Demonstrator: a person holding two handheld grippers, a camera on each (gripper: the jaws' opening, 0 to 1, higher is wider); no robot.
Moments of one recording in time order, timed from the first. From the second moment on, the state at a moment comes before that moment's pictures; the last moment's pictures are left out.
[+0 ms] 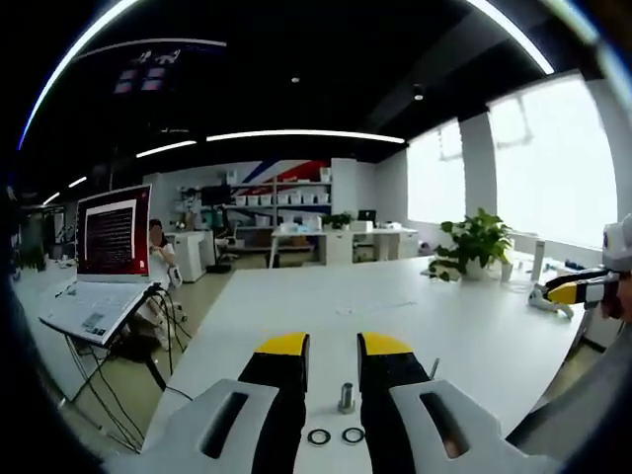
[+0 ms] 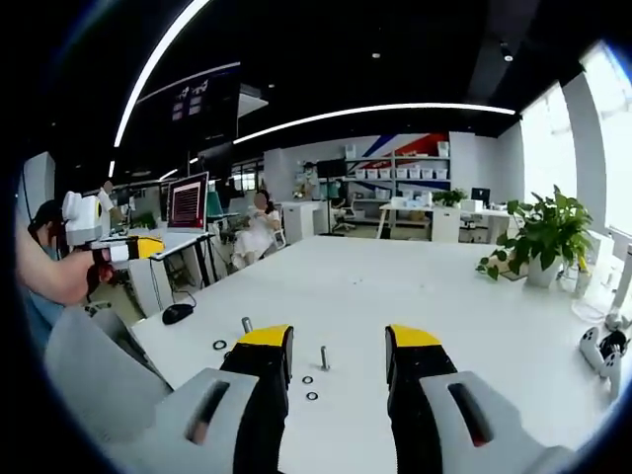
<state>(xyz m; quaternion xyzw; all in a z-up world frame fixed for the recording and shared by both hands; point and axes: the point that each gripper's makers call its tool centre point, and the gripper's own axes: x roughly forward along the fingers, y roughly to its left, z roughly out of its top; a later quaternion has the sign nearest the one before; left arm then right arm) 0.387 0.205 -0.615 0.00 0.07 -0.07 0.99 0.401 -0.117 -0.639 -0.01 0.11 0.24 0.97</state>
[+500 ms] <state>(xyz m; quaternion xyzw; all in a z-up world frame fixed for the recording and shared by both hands) 0.407 0.202 -0.651 0.02 0.14 -0.09 0.99 0.401 -0.115 -0.639 -0.01 0.11 0.24 0.96</state>
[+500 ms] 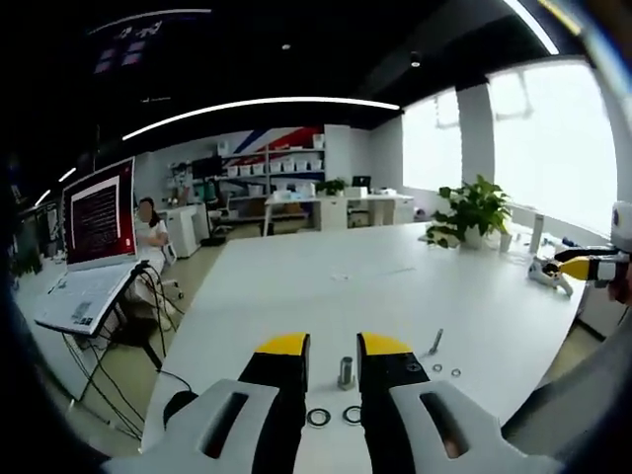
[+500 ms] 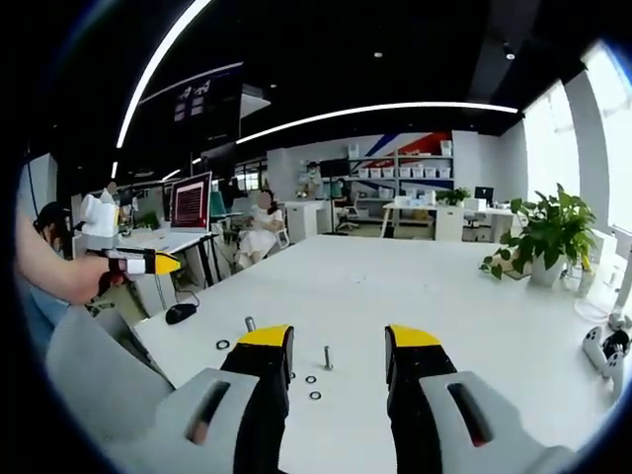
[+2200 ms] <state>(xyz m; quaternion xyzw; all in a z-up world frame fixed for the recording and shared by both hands) 0.446 0.220 -0.782 0.07 0.40 -0.14 0.90 0.436 -0.111 -0.632 0.00 0.09 0.24 0.97</state>
